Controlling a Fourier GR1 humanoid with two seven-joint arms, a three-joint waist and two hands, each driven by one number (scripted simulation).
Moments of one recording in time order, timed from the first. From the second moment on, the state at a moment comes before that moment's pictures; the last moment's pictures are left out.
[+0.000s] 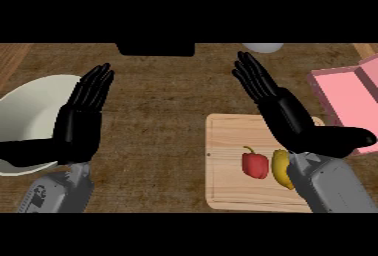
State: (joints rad) left arm -0.24 0.23 -0.21 -1.66 0.39 0.40 -0.09; right arm -0.42 -0.27 0.31 -1.64 -0.34 -0.02 0.01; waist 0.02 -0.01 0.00
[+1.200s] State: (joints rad) left arm -0.11 0.38 -0.17 -1.65 0.40 0.35 0.09; right arm 0.43 -0.78 -0.15 -1.79 -0.10 -0.17 0.02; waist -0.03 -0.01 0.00
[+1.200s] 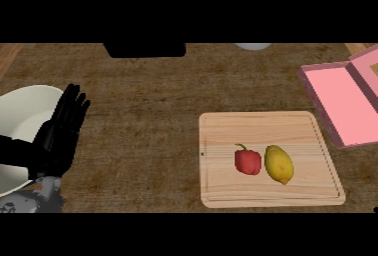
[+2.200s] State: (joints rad) left arm -0.12 0.34 -0.13 -1.65 0.34 0.30 0.15; right arm 0.23 -0.79 -0.03 -2.18 -0.12 0.01 0.73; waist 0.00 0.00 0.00
